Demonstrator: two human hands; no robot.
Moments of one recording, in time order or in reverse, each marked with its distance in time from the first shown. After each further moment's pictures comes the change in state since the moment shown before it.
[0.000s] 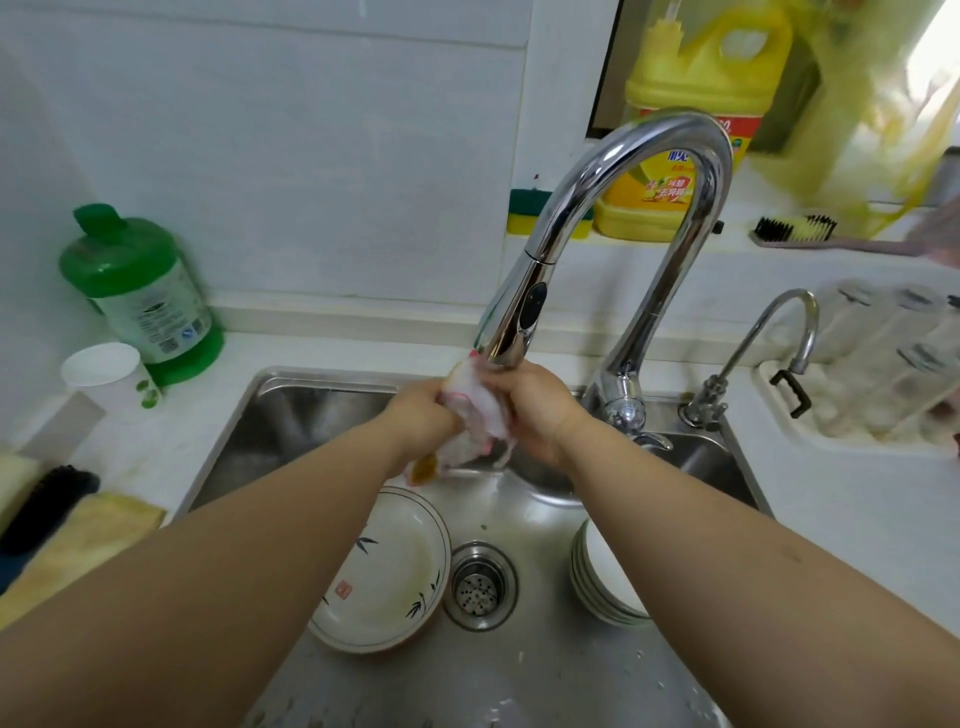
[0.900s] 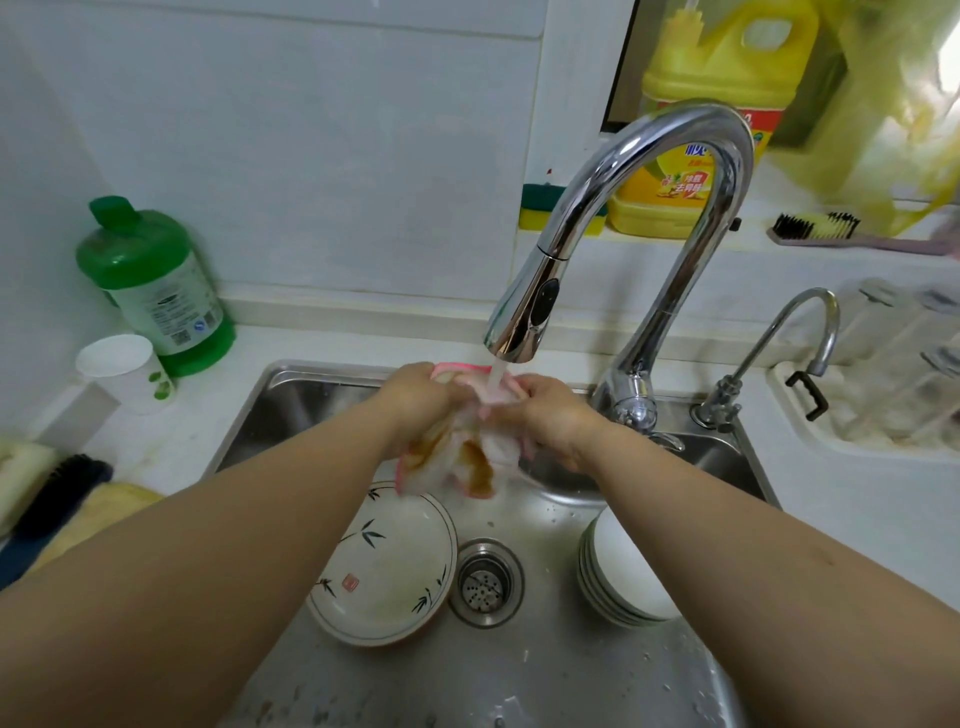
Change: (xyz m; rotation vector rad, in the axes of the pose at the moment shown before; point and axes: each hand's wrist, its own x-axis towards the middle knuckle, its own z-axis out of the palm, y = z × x) left_hand 0.012 -0.002 -0.014 -0.165 0.045 -0.044; right_hand -0.008 0.005 -0.017 -0.428 -0.001 0.015
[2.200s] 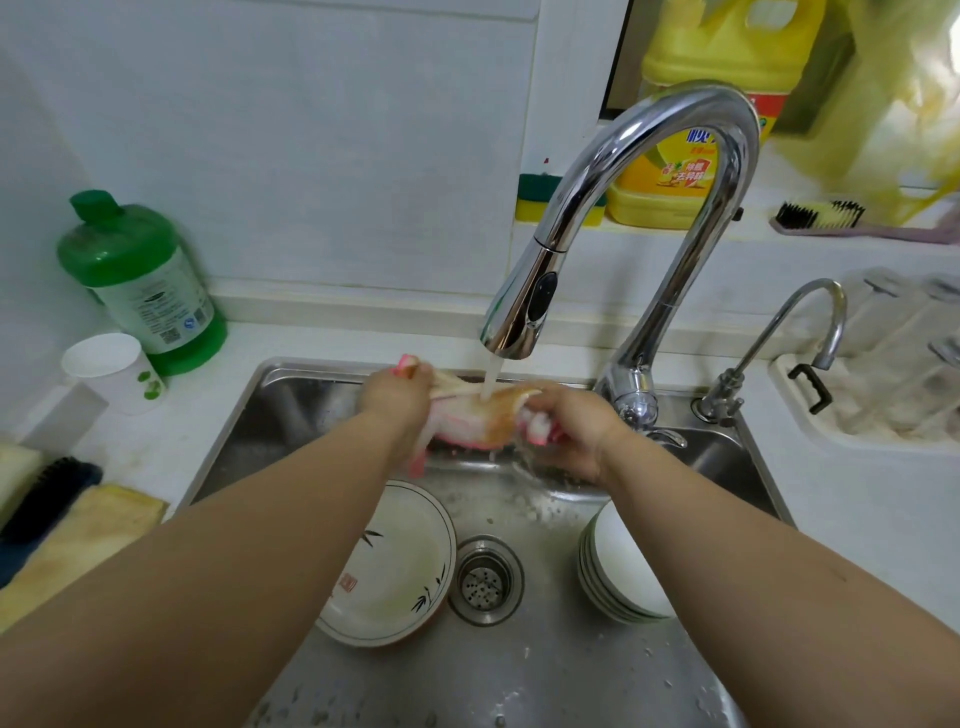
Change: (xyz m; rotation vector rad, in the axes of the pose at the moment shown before) left_hand 0.010 -0.007 0.009 -0.032 0.351 -0.175; right_hand 0.015 0.021 -0.020 0.547 0.037 0.235
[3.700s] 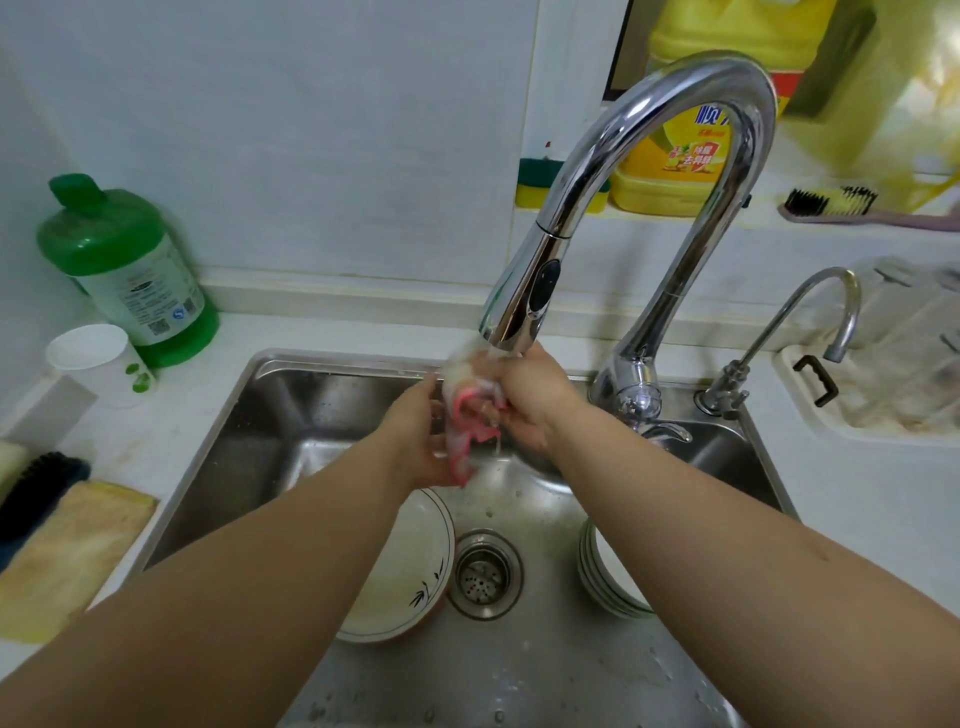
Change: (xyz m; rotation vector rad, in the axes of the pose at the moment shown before) left_hand -0.017 -0.012 0.013 -0.562 -0.440 -0.429; right_hand -0.009 -0.007 0.057 0.028 0.000 -0.200
